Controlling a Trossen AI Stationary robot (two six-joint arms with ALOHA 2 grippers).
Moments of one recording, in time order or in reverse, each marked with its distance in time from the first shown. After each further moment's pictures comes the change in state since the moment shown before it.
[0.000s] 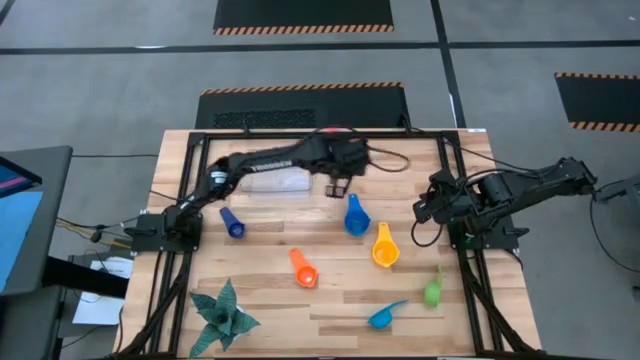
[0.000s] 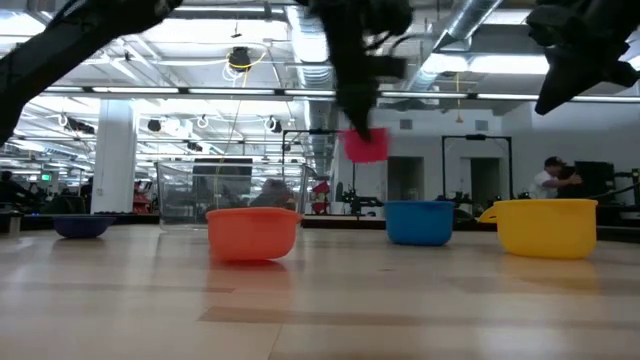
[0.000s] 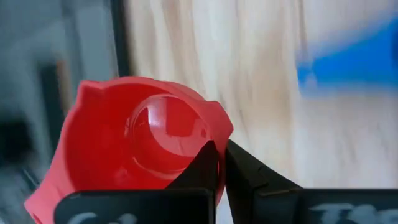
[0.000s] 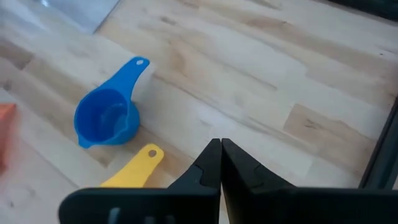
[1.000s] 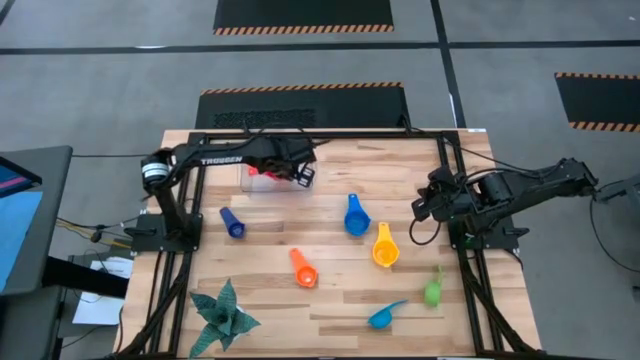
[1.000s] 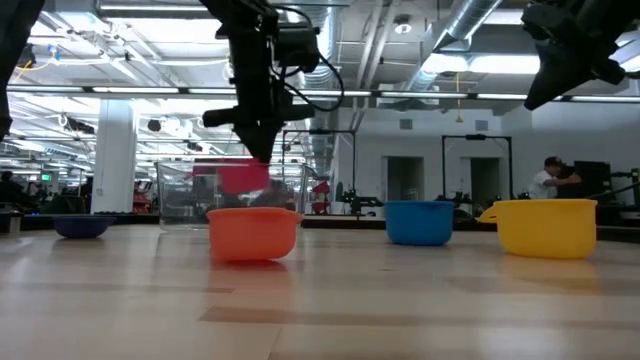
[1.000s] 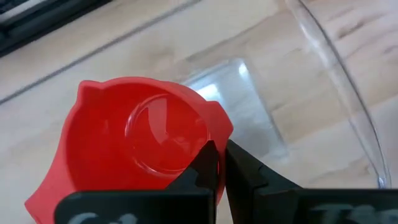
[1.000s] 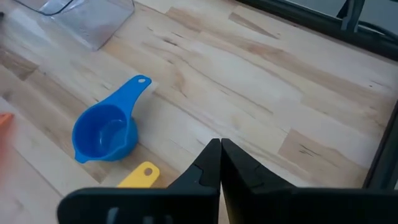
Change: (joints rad) left arm 0.134 -0.498 -0.882 0.307 0.045 -1.134; right arm -0.011 -0.001 0.000 0.045 0.048 -0.112
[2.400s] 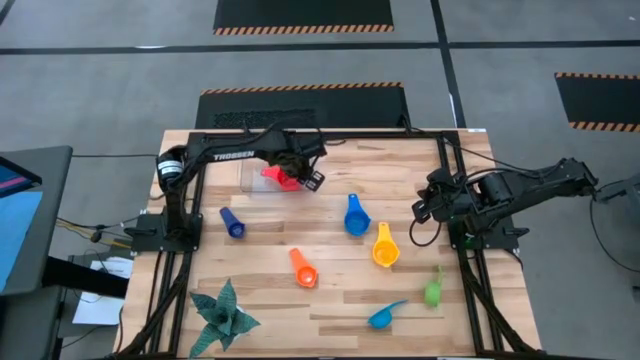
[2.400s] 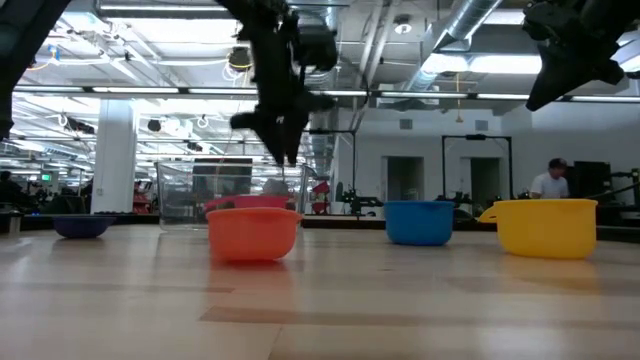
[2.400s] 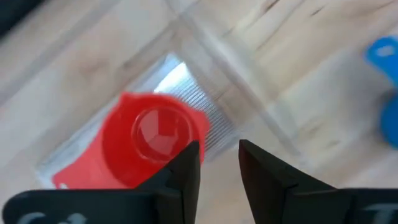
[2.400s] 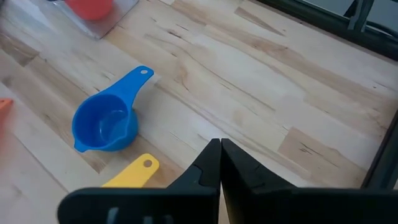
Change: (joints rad) left arm 0.001 0.116 0.219 -0.101 0.179 0.215; right arm 0.000 0.000 0.000 -0.001 -0.025 -0.039
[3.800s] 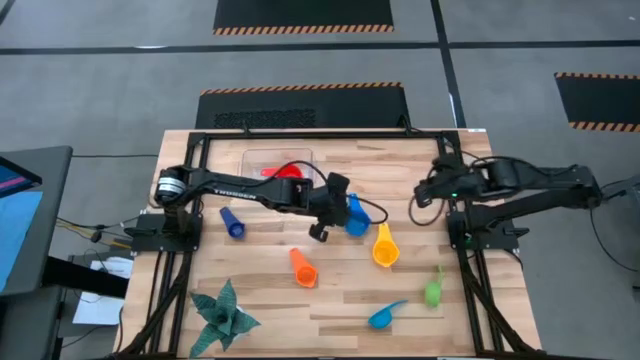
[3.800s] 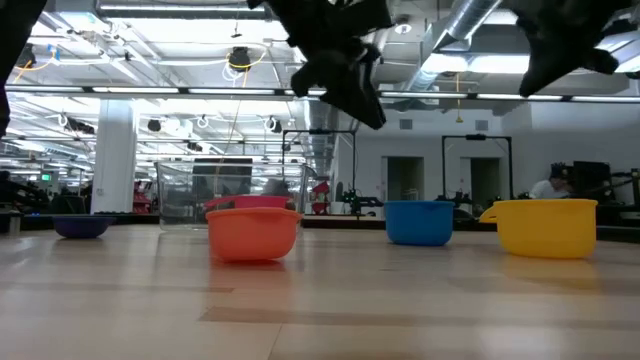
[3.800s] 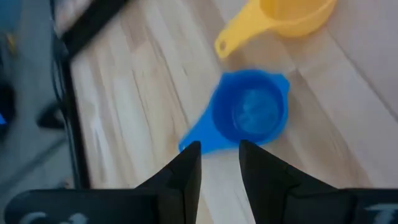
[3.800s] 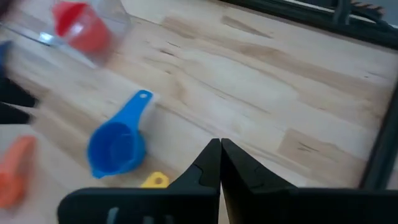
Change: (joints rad) left arm -0.357 0.010 -0.082 0.545 -0.070 1.175; right arm -0.199 -0.027 0.100 -0.013 -0.126 -0.031
